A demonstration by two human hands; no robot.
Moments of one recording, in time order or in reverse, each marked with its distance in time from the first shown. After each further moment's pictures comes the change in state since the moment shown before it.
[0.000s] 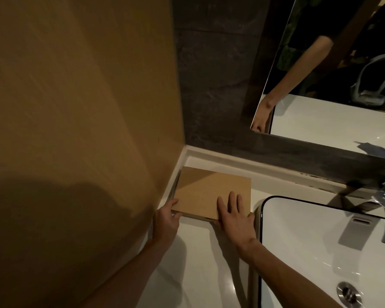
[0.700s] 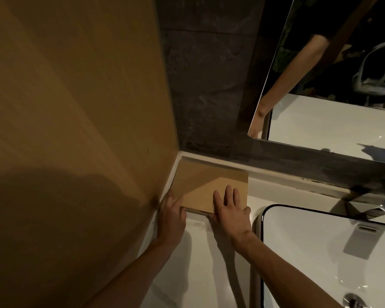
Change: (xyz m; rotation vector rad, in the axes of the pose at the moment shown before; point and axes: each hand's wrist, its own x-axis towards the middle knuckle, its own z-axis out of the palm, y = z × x) left_hand 0.032 0.018 0.025 0.357 0.006 0.211; right_hand 0.048 0.004 -0.013 0.048 0.029 0.041
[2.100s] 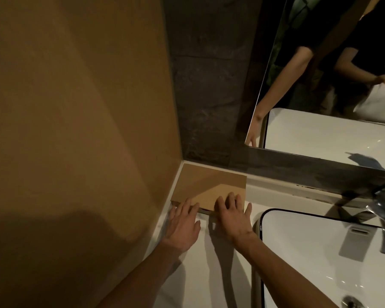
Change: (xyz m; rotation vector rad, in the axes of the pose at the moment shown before) left_hand -0.012 0.024 -0.028 0.322 -0.340 0.228; right_hand -0.017 -0.011 -0.018 0.011 0.067 0.012
